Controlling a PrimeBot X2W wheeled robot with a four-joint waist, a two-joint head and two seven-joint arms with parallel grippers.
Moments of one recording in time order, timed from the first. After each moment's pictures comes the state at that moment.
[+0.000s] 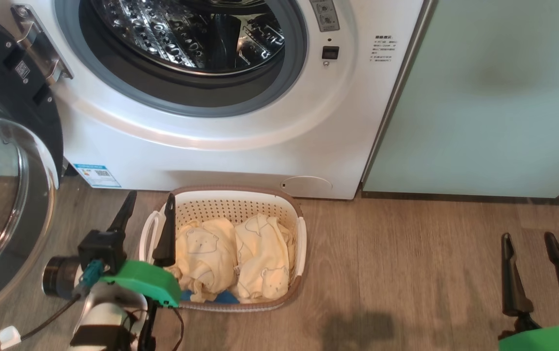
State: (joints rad) left arm -0.09 0.12 -0.04 0.14 -0.14 0.05 -0.22; right arm 0.11 -0.04 -0.06 -0.01 0.12 0.13 -0.25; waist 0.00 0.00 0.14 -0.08
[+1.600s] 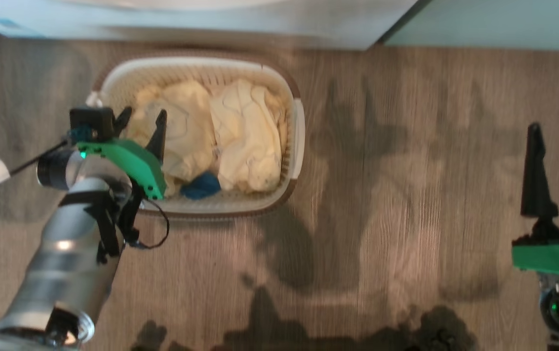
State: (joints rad) left arm -0.75 0.18 -0.19 0.94 -0.32 -0.13 -0.23; right arm -0.17 -0.04 -0.04 -0.08 0.17 0.13 -0.26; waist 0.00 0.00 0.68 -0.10
